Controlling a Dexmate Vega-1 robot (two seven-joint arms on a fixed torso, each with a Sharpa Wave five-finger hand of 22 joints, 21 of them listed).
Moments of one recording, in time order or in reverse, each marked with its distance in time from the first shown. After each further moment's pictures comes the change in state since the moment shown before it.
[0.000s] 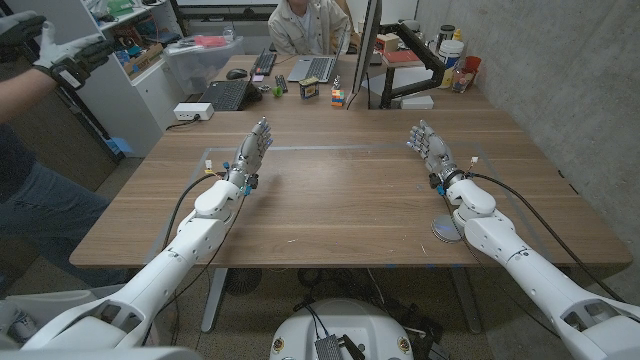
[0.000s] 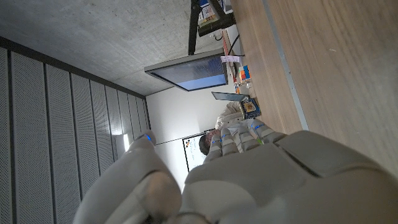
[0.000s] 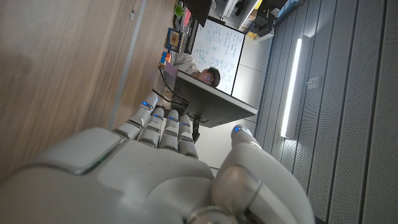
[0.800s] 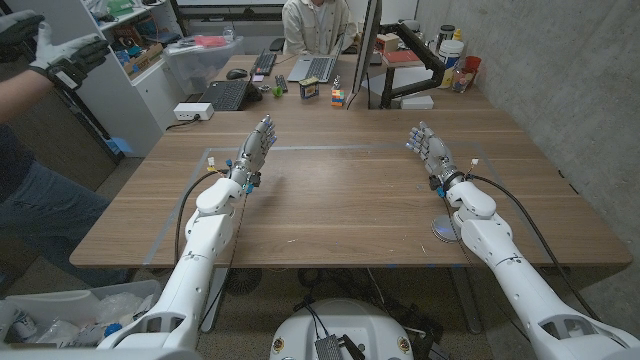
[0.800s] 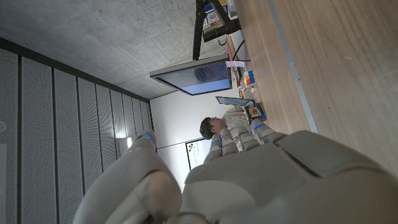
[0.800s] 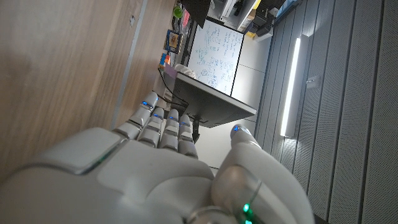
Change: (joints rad) left arm 0.033 -0.323 -0.367 -0.035 0.307 0.113 -0.214; left_hand 0.004 0.004 0.000 0.000 0.000 0.000 0.000 0.000 0.000 0.000 0.000 0.000 -0.003 -0.003 -0.003 0.000 0.004 0.000 0.000 0.000 0.000; right arm -0.050 0.150 0.186 -0.032 -0.198 -0.083 0.120; right_hand 0.000 0.000 0.000 0.000 0.000 0.005 -0.005 0.000 0.000 0.011 0.000 0.000 0.000 0.005 -0.005 0.000 0.000 0.005 0.006 -0.005 0.000
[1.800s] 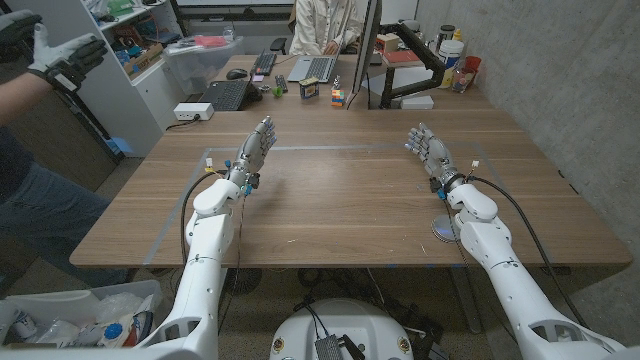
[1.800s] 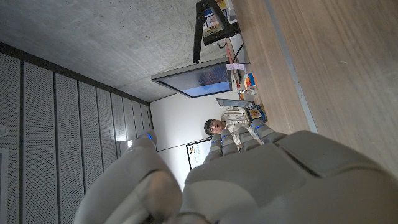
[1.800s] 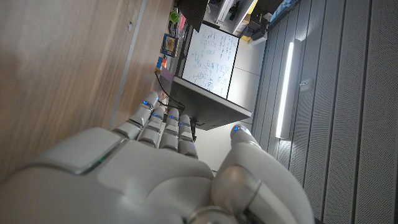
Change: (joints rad) left arm 0.021 -0.138 -0.140 -0.078 0.217 0.069 -0.154; left_hand 0.007 0.007 0.000 0.000 0.000 0.000 0.000 0.000 0.000 -0.003 -0.004 0.004 -0.005 0.000 0.000 0.000 0.000 0.000 0.000 -0.008 0.005; right arm -0.023 0.103 0.117 -0.002 -0.078 0.016 0.089; right_hand 0.000 0.000 0.001 -0.007 0.000 0.004 -0.004 0.000 0.000 0.016 -0.005 0.000 0.000 0.005 -0.005 0.000 0.000 0.013 -0.002 -0.018 0.005
